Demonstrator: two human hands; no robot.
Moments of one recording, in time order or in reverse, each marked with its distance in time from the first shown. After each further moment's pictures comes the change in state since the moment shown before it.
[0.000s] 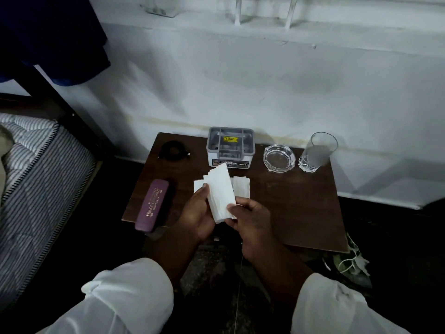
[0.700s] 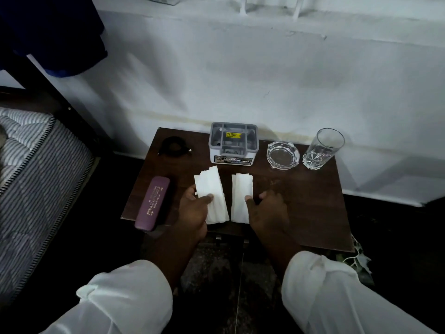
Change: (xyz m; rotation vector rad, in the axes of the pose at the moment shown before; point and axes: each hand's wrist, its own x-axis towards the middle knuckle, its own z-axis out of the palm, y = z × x) left_hand 0.011 -0.002 -0.015 0.293 0.208 0.233; right_hand 0.040 -0.007 -0.028 -1.170 0.272 -0.384
